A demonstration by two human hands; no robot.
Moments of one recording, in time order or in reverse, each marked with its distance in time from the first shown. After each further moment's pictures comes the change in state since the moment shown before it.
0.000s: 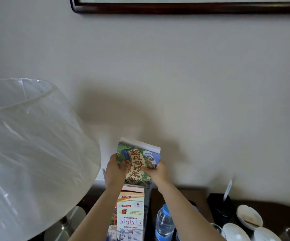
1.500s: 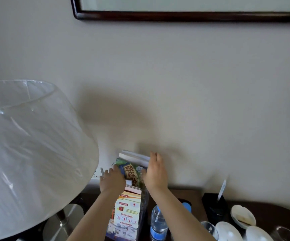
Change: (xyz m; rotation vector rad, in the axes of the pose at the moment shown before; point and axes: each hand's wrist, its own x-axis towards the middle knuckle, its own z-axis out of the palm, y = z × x) left_hand -0.023 -0.005 -0.005 0.743 -0.275 0.036; right_hand -0.041 -0.021 -0.007 -0.881 0.217 -0.358
